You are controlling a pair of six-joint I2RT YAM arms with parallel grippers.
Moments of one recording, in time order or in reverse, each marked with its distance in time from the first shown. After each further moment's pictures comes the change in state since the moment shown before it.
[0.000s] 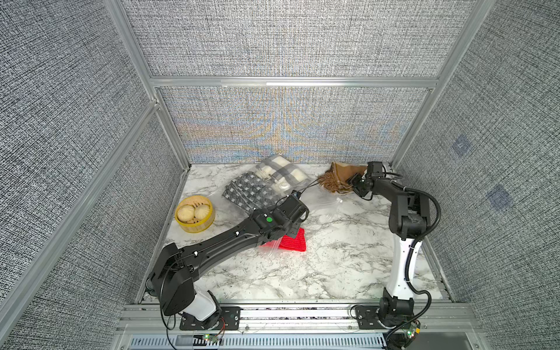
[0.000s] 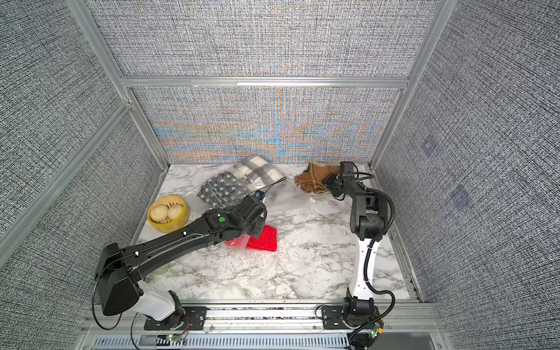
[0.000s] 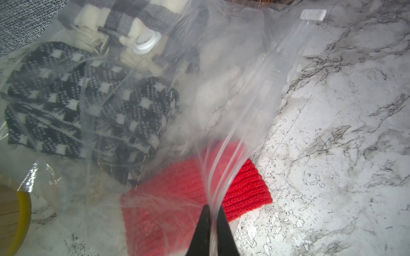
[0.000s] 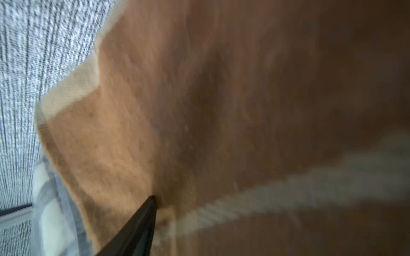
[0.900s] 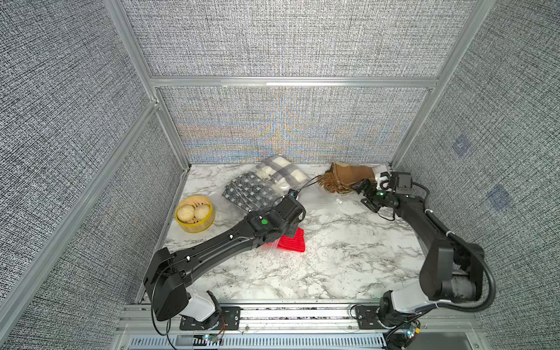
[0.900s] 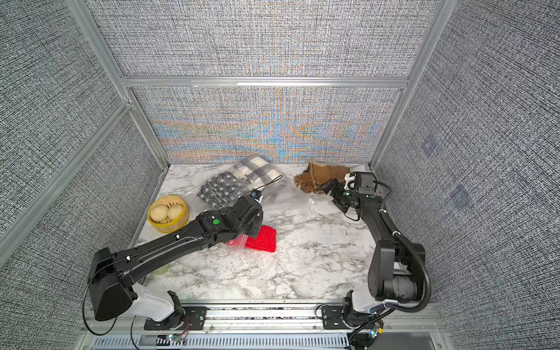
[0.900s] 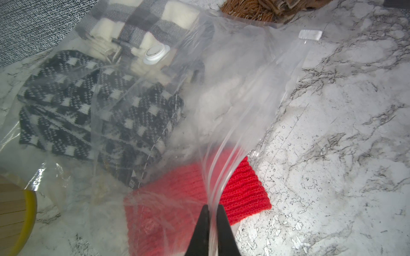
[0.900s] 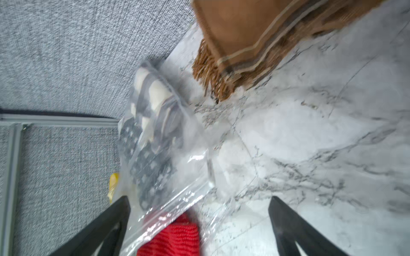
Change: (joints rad) left arm 0.000 -0.052 -0.034 0.026 -0.018 -0.004; right arm -0.026 -0.812 -0.588 -0.095 -0.272 -0.085
